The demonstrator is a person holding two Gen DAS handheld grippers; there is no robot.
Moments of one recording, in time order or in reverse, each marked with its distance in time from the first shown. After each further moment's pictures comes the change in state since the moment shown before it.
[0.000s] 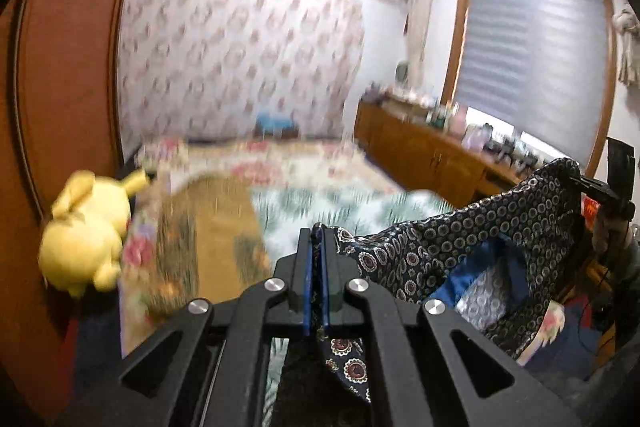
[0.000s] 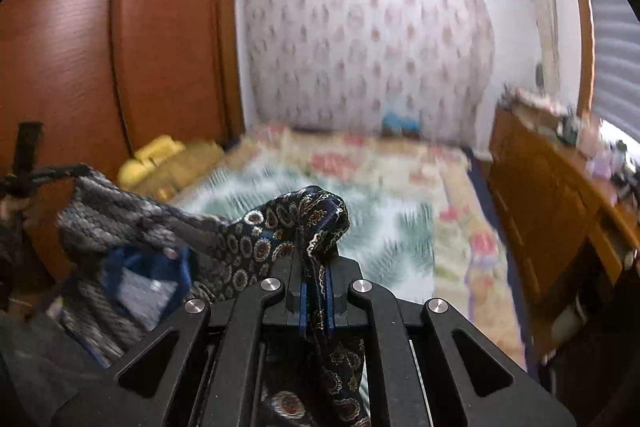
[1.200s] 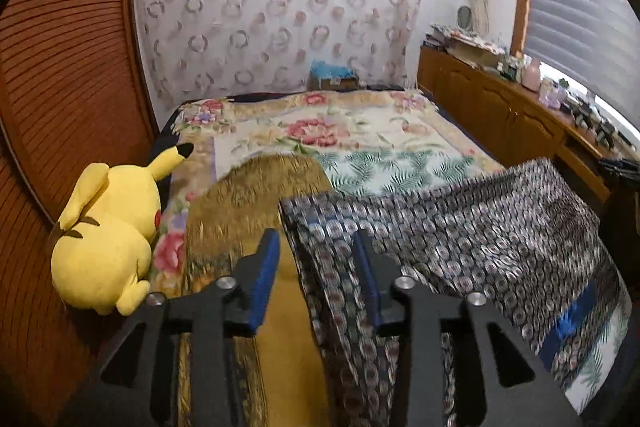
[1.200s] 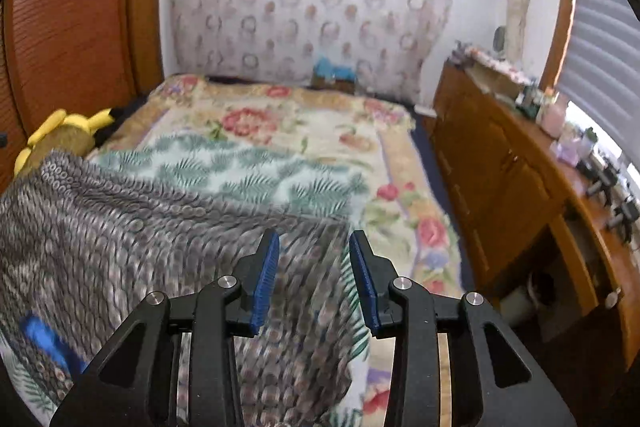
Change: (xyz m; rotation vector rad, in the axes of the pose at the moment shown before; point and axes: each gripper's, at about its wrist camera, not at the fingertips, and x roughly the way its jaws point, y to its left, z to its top) left arm 0.205 0.083 0.010 0.026 0.249 0.212; right arm 0.225 -0.103 0.002 0.035 0.308 -0.254
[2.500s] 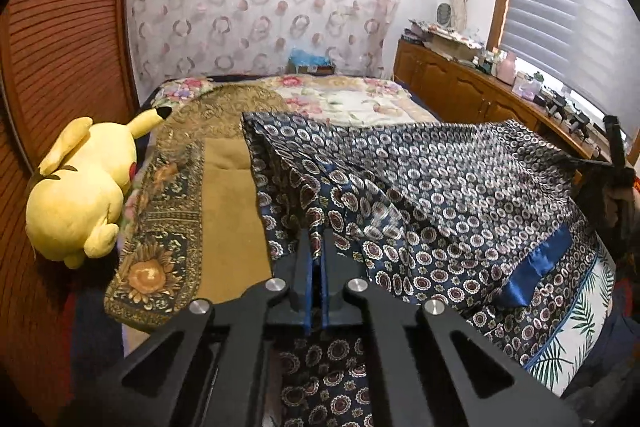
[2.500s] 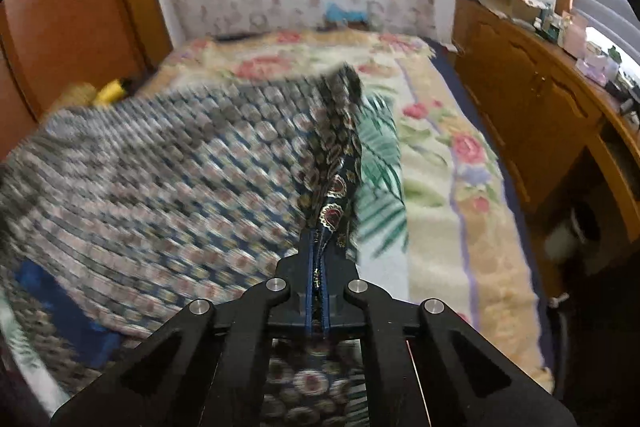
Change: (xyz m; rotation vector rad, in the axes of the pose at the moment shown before) left arm -0.026 -0.019 -0.082 -0.043 -0.006 -0.090; right arm 0.017 -0.023 -0.075 0.154 0.072 0.182
